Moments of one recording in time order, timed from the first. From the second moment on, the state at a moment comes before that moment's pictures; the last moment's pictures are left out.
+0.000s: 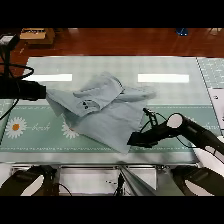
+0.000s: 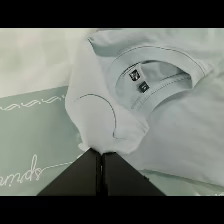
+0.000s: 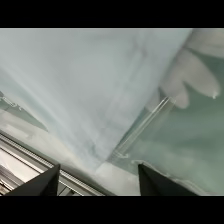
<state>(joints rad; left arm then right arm) -0.16 -0.87 1.16 1.47 -1.34 -1.55 0.43 -1.12 0.50 -0.76 1.02 1.54</state>
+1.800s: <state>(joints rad) -0.05 -0.52 1.77 1.39 -0.97 -1.57 -0.03 -0.64 1.61 -0.95 0.88 1.62</state>
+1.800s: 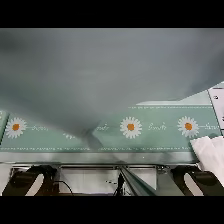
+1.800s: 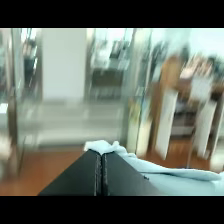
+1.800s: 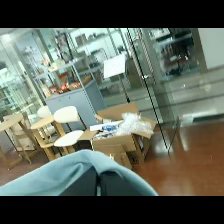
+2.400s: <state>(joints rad) -0.04 -0.45 1.83 1.29 -1.32 -1.66 -0.04 -0.65 1.91 -1.19 1.47 1.70</state>
